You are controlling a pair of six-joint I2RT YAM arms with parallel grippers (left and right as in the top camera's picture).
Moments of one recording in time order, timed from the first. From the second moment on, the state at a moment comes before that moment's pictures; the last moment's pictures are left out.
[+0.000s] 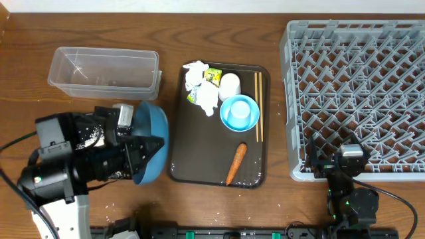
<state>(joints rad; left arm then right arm) 0.27 0.96 1.12 -1.32 0.98 0.14 0.03 0.02 0.01 -0.07 -0.01 -0.05</state>
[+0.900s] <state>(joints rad) -0.57 1.25 1.12 -0.90 0.29 -0.38 0.03 0.02 0.01 -0.07 -0.01 -0.05</state>
